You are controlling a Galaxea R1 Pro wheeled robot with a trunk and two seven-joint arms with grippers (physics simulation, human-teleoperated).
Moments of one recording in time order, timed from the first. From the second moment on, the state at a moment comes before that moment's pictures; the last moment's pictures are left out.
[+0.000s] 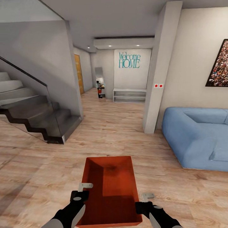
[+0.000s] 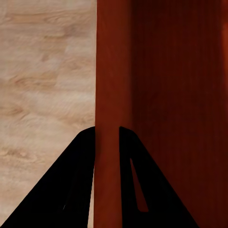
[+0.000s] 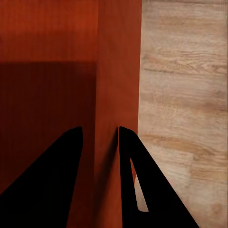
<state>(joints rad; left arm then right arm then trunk) -0.54 -0.07 -0.28 -0.36 0.19 0.07 0.35 -0.52 0.07 0.00 -0.26 0.00 0.08 0.14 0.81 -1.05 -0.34</state>
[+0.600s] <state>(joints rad) -0.54 -0.07 -0.28 -0.36 0.19 0.07 0.35 -0.52 0.07 0.00 -0.26 0.00 0.08 0.14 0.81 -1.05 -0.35</state>
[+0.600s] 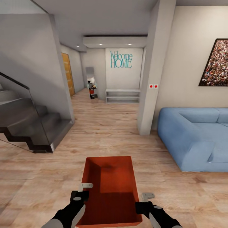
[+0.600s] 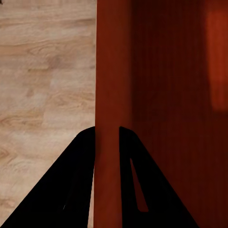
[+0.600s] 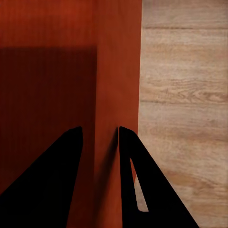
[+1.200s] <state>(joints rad) -0.54 -0.07 -0.28 -0.36 0.19 0.07 0.35 -0.52 0.07 -0.01 -0.26 0.00 0.08 0.14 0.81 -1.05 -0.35</state>
